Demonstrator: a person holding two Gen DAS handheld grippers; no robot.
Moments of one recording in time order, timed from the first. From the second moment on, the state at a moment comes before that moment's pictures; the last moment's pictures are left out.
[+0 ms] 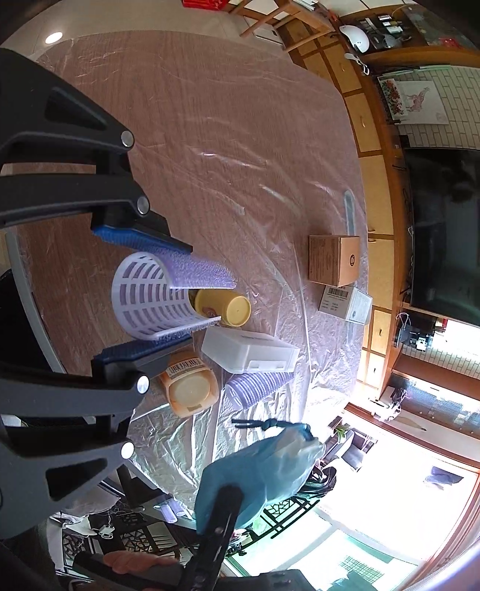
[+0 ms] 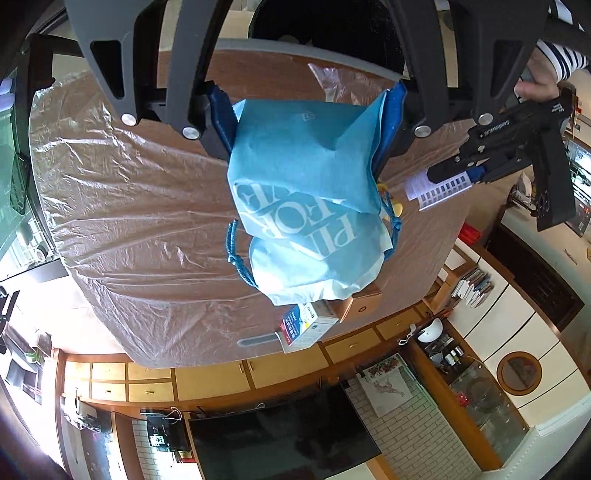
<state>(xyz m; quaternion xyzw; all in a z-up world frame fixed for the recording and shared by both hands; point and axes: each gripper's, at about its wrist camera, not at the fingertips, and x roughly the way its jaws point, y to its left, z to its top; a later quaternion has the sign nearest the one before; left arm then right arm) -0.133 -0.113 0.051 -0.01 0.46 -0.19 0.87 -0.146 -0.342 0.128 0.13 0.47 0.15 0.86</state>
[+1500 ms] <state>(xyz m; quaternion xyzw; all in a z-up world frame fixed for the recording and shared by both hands) -0.193 -0.117 0.058 0.01 0.46 -0.22 0.86 -0.206 -0.344 0.126 0.11 0.49 0.22 0.84</state>
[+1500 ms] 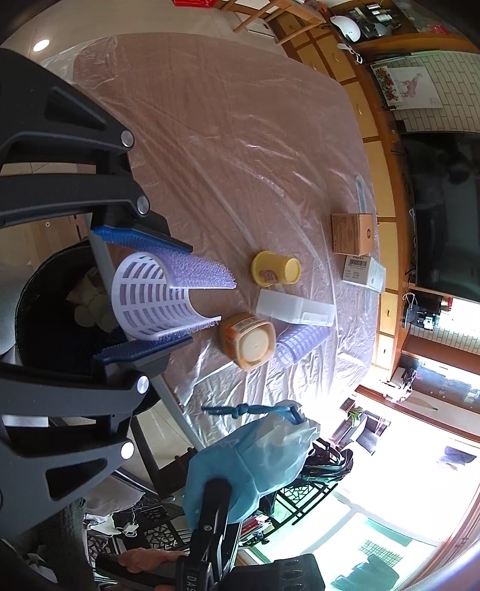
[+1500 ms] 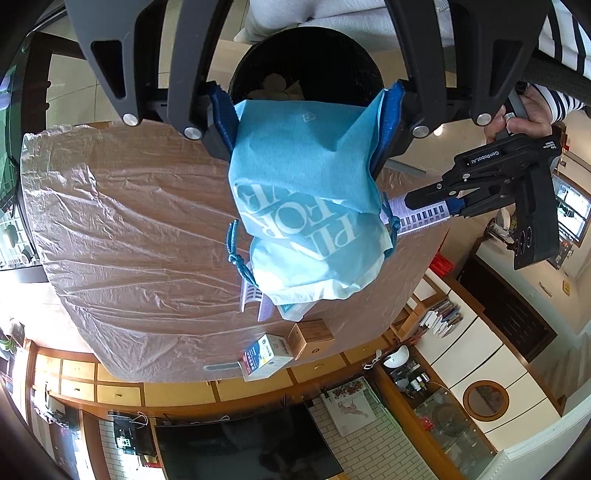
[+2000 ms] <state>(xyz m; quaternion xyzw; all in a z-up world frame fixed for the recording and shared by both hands) -0.223 -0.126 0.057 0.03 0.47 -0.26 0.84 -0.236 -0.339 0.128 0.09 0.50 0.25 0.82</state>
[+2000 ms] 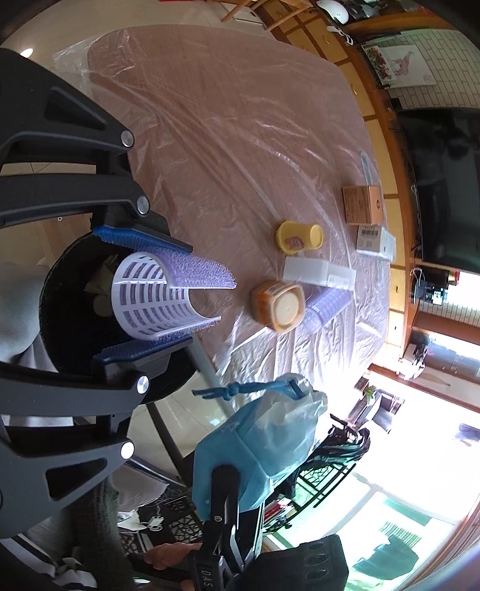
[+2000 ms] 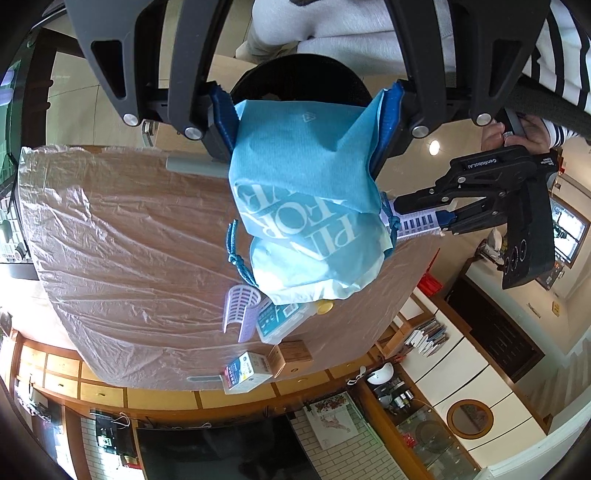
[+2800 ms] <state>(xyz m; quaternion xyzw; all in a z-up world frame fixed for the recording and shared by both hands) -0.251 -0.143 0.035 0.07 0.50 -0.31 0.80 -0.273 -0.322 0.109 0.04 0.55 0.31 0.77</state>
